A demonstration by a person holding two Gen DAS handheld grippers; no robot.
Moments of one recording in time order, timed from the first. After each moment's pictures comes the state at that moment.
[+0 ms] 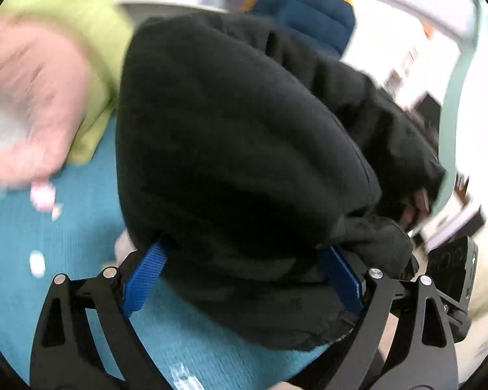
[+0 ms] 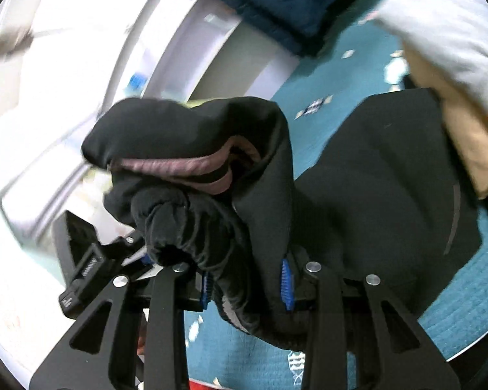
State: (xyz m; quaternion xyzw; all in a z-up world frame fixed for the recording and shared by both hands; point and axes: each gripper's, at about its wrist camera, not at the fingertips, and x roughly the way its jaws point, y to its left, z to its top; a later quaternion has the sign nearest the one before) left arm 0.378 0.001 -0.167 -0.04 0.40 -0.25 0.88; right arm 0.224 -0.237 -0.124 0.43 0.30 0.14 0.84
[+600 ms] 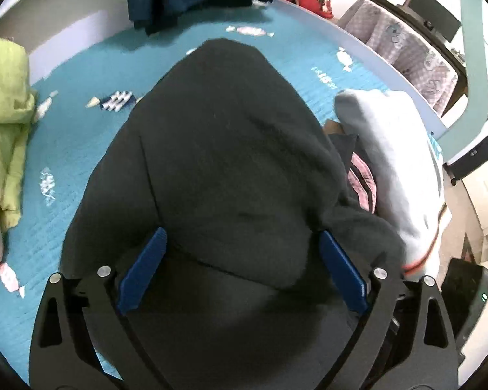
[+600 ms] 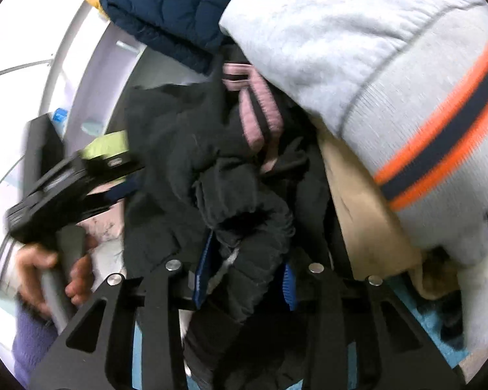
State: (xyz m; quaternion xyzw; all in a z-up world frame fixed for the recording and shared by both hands) left arm 0.515 -0.198 -0.257 0.10 0.54 -0.29 0.79; right arm 0.253 -0.334 -0.195 0.43 0.35 0.03 0.83
